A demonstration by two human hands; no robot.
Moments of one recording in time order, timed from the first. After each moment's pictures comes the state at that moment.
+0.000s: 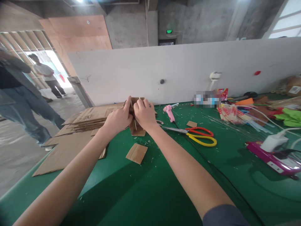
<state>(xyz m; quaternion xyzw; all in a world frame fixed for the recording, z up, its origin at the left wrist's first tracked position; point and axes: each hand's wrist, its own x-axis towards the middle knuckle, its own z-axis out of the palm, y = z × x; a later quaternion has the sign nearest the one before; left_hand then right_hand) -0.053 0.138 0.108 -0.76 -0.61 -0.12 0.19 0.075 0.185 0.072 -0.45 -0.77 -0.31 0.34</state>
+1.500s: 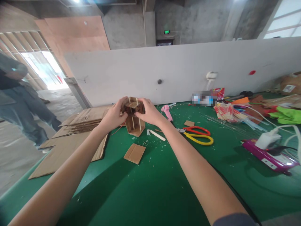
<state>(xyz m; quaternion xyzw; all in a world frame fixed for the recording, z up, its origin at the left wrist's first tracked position) -0.080 0.169 0.095 -0.81 -0.45 -0.37 0.05 0.123 0.193 0.081 -0.35 -0.82 0.14 0.43</state>
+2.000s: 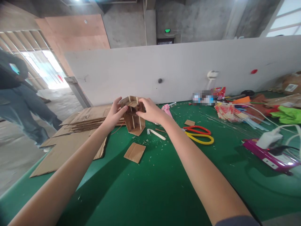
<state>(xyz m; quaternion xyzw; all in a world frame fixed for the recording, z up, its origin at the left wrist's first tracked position) -0.078 0.181 0.076 -0.66 -0.41 -0.54 -0.31 0.131 0.182 0.098 -0.41 -0.84 0.12 0.34</state>
